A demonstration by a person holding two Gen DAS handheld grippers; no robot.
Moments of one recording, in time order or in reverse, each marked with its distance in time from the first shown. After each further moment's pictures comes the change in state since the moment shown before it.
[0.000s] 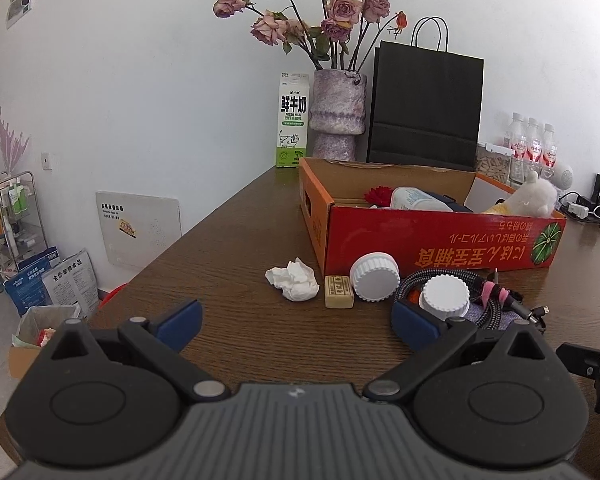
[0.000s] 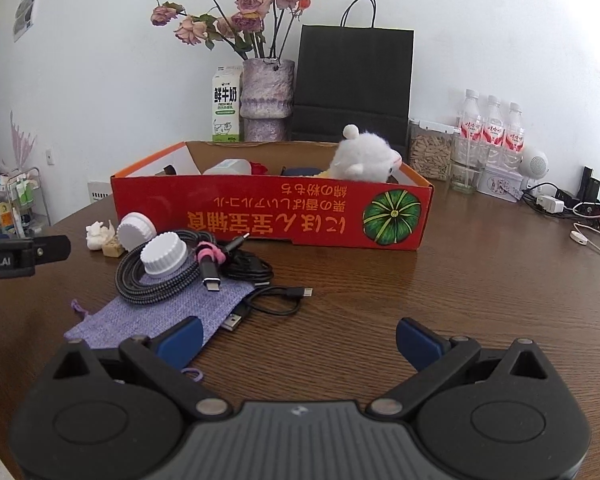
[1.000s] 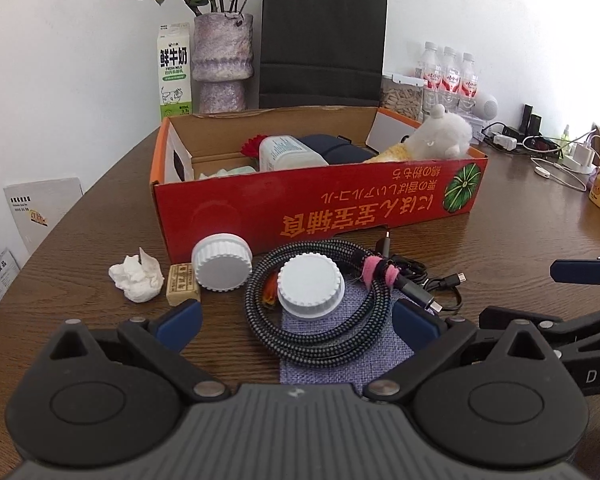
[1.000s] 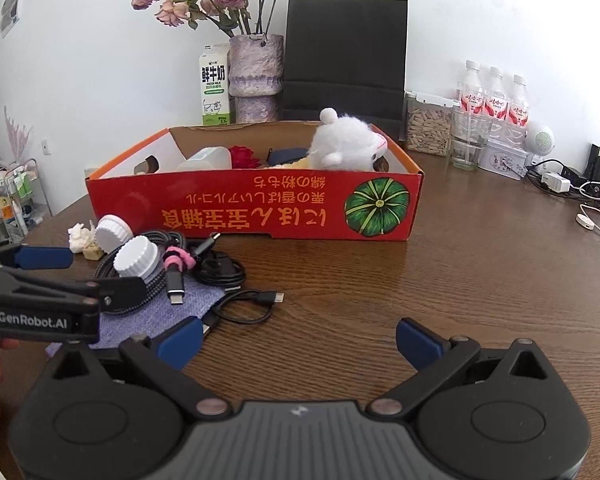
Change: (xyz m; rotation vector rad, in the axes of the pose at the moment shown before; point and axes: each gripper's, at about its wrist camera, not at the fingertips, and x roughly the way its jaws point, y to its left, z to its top) left arm 0.047 -0.076 0.015 0.147 0.193 -0.231; right arm 0.016 -0.031 0.024 0.034 0.088 0.010
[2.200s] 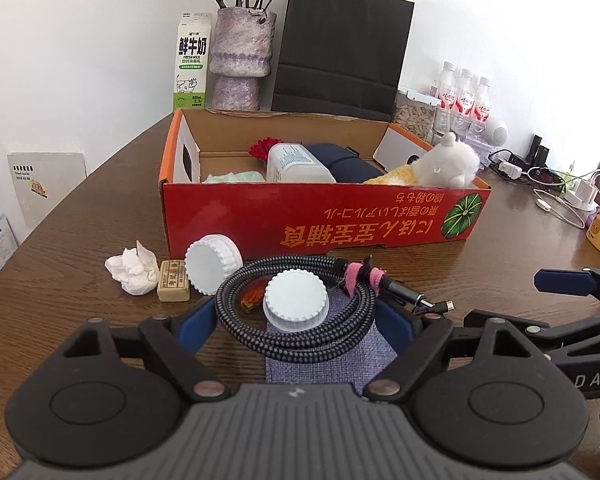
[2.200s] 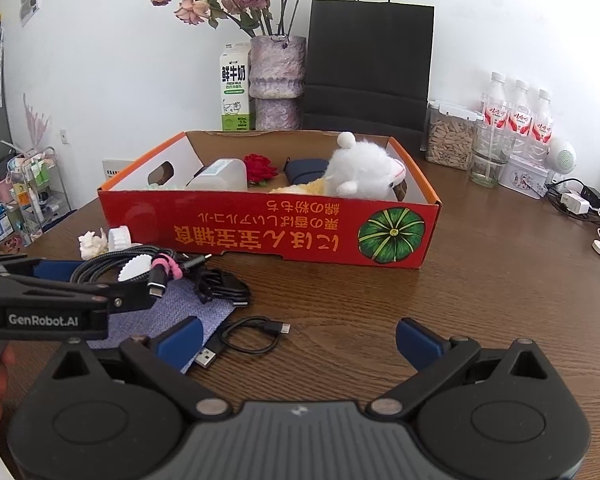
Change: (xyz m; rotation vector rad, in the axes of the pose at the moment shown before) left arm -0.011 0.007 0.007 -0.121 -0.008 -0.017; right arm 0.000 0.001 0.024 -0.057 0.011 0.057
